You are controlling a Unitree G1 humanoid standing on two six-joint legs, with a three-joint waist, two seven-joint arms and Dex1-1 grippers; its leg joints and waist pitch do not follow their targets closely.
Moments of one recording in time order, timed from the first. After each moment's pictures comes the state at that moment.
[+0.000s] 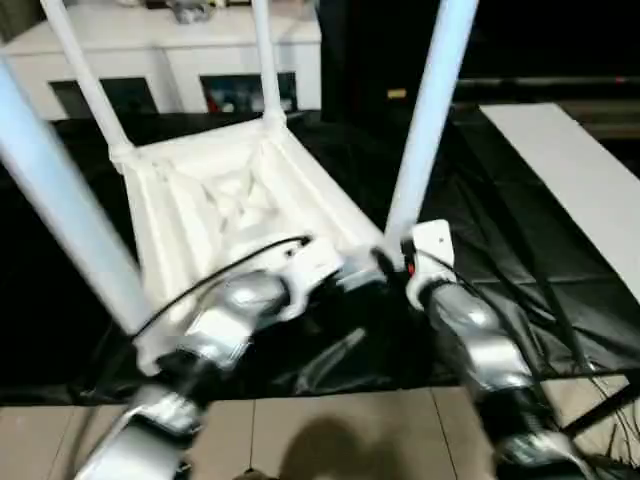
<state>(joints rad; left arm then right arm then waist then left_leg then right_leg) -0.61 0.13 -0.35 0.60 0.14 0.21 -0.64 -0.45 -0.02 0.01 0.50 0.00 0.18 0.07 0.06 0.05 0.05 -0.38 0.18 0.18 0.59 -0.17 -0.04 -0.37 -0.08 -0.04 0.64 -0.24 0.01</state>
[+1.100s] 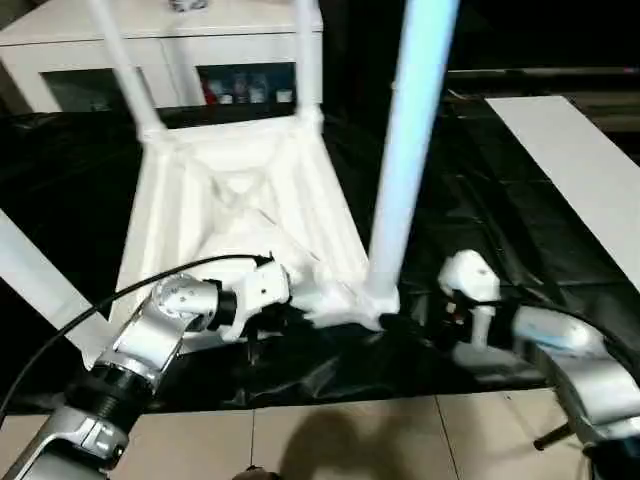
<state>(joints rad) -0.45 0.46 -0.36 0.38 -0.02 0.06 -1.16 -0.21 -0.48 0.17 0.02 0.20 0.23 0.91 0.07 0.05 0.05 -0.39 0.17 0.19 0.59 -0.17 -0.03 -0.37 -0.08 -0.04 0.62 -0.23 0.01</state>
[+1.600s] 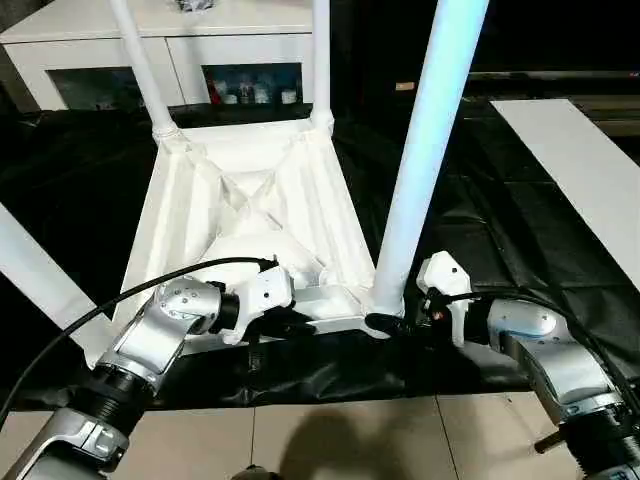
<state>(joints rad) -0.45 0.47 -0.35 0.37 -0.02 0.07 -1.16 -0.29 -0.45 0.22 0.21 0.16 0.19 0.94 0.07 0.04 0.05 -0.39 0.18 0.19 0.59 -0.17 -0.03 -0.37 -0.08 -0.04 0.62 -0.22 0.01</state>
